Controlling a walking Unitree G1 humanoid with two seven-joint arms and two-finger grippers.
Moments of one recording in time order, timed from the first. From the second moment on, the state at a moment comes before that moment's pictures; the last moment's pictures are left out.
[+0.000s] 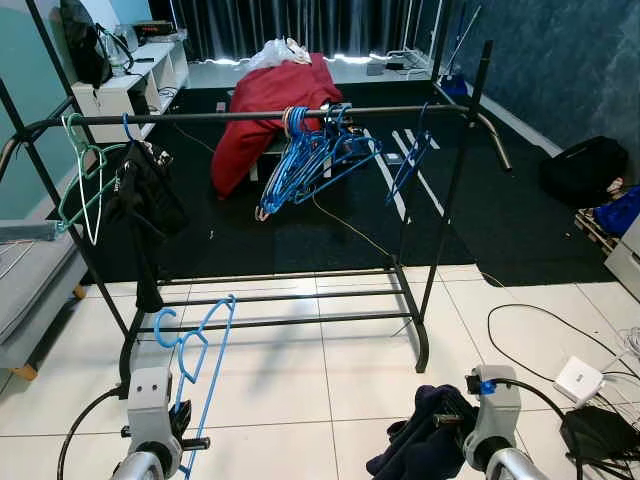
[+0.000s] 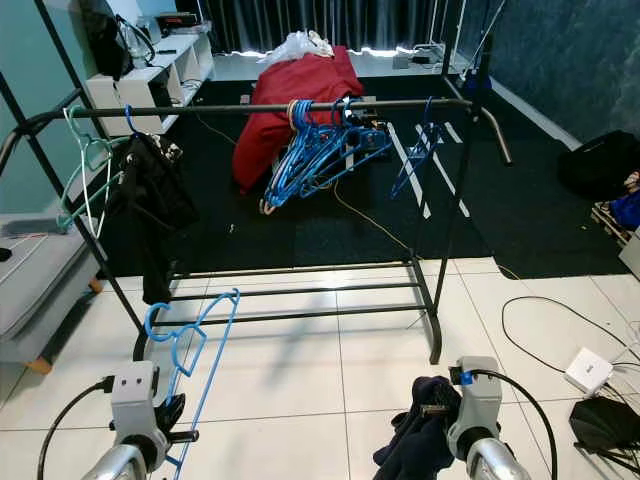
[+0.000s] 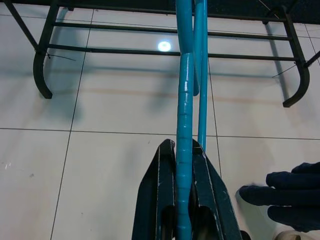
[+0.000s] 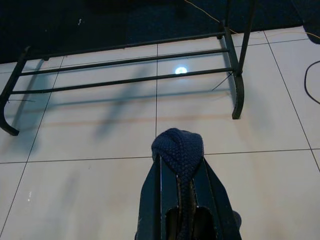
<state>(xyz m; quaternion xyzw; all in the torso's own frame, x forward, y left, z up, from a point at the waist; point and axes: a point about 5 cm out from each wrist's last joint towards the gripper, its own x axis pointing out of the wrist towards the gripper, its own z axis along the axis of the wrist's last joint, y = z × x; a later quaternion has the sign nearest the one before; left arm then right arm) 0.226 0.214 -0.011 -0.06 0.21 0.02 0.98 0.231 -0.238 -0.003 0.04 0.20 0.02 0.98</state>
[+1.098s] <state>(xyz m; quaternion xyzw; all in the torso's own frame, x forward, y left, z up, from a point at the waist) 0.226 0.214 -0.012 -0.06 0.21 0.02 0.97 0.231 -0.238 -0.003 0.04 0.20 0.02 0.98</state>
